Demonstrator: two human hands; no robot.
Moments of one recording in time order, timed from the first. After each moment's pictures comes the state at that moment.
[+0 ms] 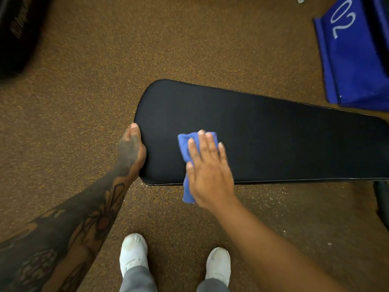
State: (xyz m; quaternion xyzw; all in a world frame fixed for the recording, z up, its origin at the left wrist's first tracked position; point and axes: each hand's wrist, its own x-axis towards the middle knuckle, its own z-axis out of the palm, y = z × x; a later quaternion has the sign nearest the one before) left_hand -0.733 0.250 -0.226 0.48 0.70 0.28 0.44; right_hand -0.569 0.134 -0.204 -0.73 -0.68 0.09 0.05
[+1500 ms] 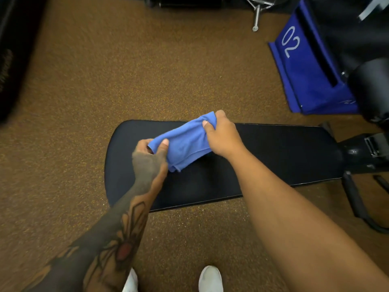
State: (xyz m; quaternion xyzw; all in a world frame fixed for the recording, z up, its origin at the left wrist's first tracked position) left_hand -0.602 0.236 -0.124 0.46 0.66 0.37 0.46; right_hand -0.423 0.231 -0.104 -0.81 -0.44 0.29 0.26
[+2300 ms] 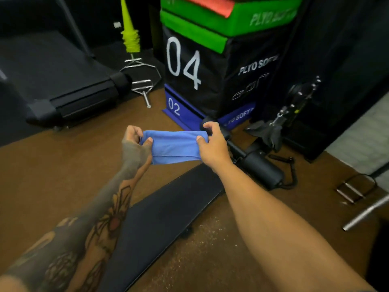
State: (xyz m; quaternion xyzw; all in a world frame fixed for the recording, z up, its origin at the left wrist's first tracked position) left_hand -0.400 0.239 0.204 0.76 0.32 0.32 0.47; right_hand -0.285 0.073 0.212 -0.81 -0.19 0.12 0.53
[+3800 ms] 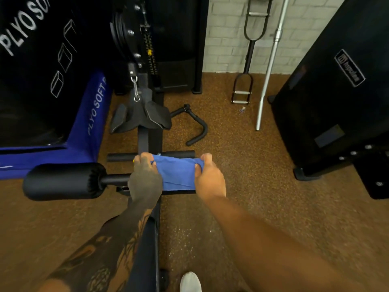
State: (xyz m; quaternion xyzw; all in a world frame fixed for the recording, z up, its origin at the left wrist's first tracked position) left_hand -0.022 0.018 -0.018 0.96 0.01 0.00 0.28; right_hand -0.077 -0.130 -0.011 -0.88 0.27 0.04 0.38
